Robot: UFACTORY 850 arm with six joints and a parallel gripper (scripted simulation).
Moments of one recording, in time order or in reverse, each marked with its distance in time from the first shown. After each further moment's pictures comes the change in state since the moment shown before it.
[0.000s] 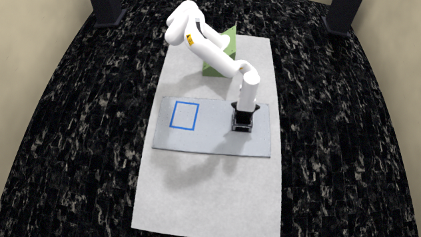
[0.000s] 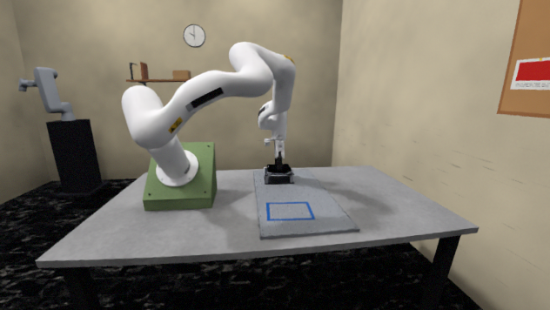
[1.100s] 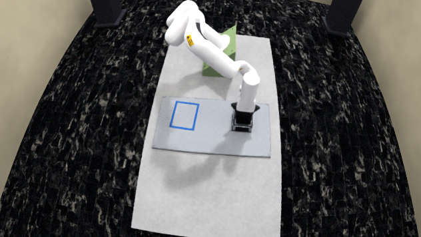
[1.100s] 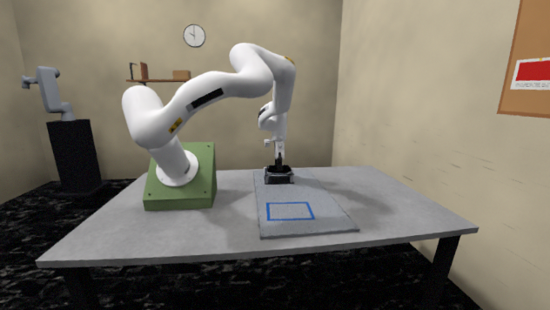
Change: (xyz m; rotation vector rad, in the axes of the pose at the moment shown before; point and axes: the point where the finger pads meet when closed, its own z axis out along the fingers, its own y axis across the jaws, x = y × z) arm 0.000 0.000 0.005 0.000 0.000 0.000
